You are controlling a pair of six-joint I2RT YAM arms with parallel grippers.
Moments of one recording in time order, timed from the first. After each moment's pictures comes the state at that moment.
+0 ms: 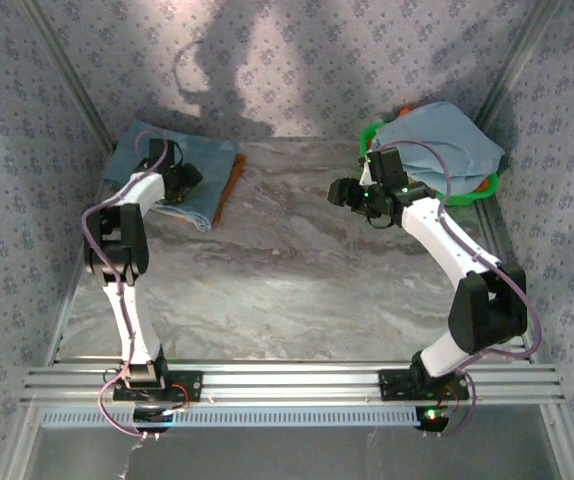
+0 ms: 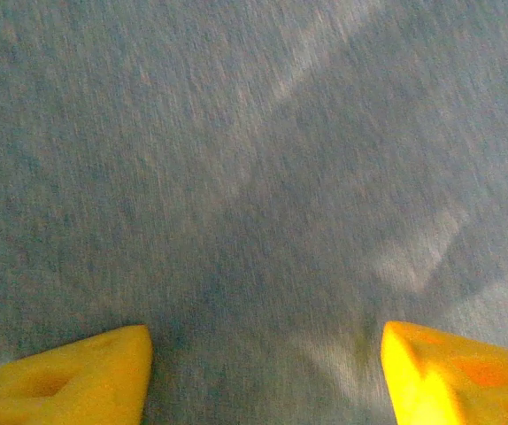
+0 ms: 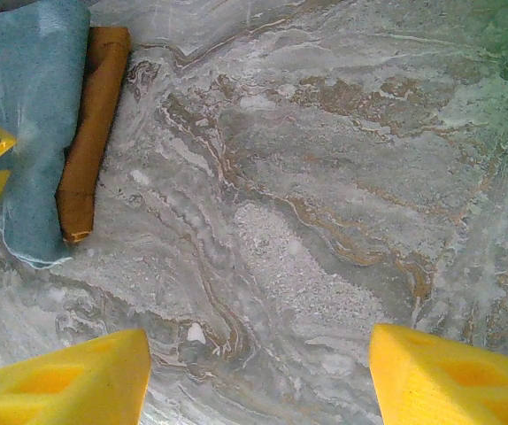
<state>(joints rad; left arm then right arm) -0.04 2.06 1.54 -0.41 0.07 -0.73 0.32 1.55 1.29 -0.54 -0.23 0.53</state>
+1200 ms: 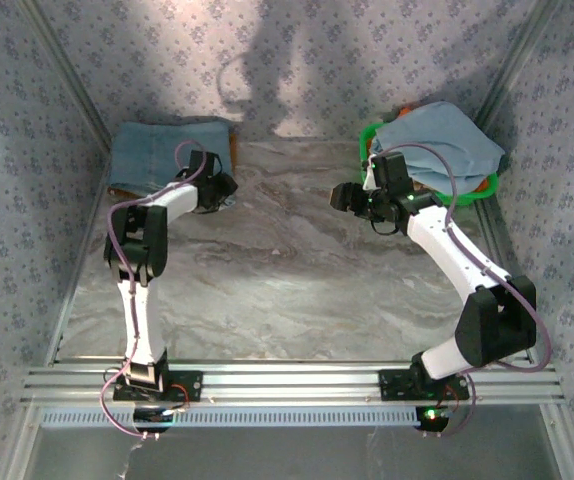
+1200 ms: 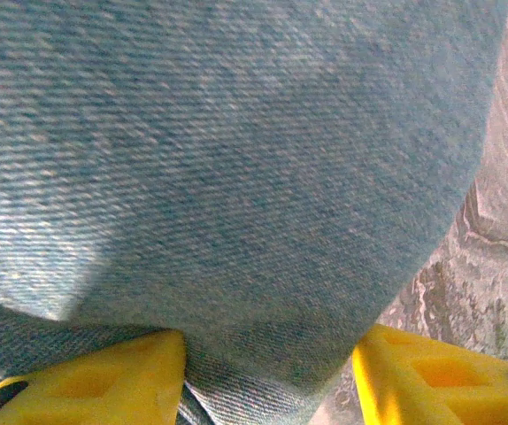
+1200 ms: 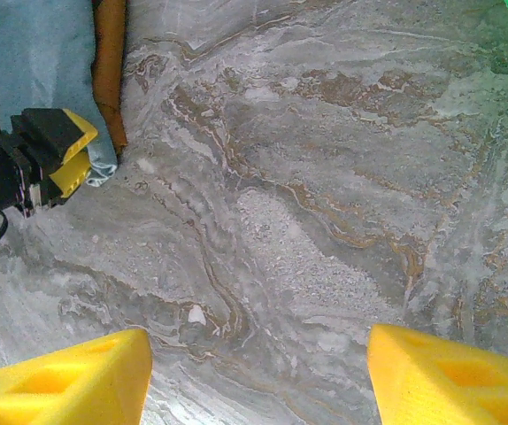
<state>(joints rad) -0.21 2.13 1.50 -0.23 0.08 -0.87 0.32 1.47 1.24 -0.55 -0.22 0.52</state>
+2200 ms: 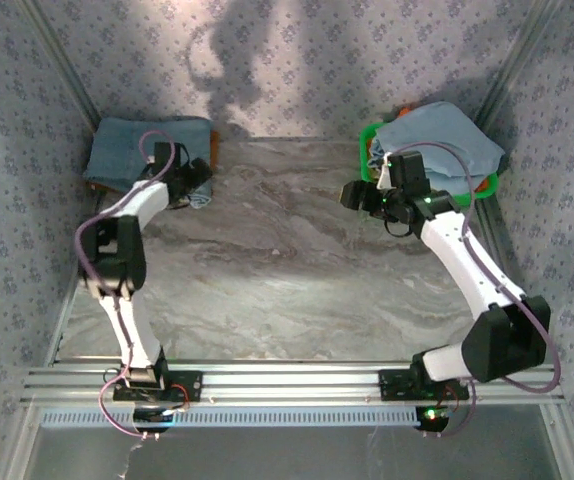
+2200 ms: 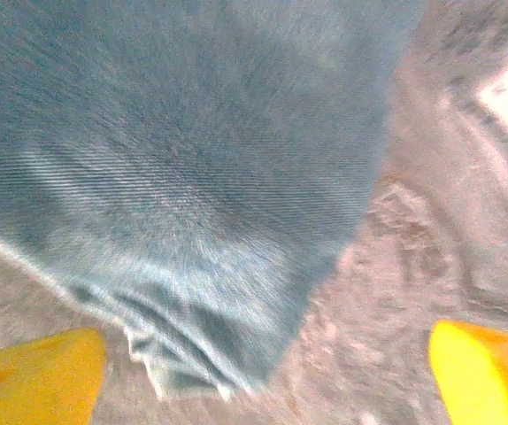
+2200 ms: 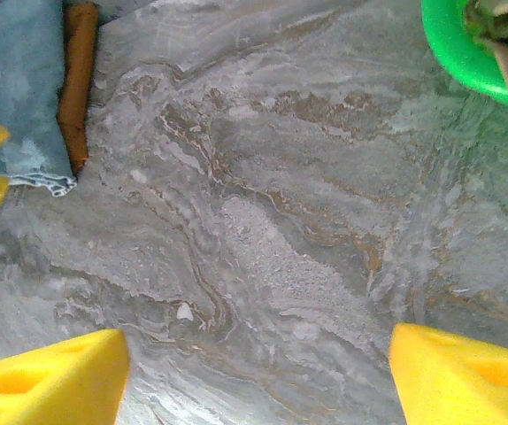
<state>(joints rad) -0.08 1.88 1.40 -0.29 0.03 -0.72 0.27 1.37 1.24 -0.62 -0.23 0.47</state>
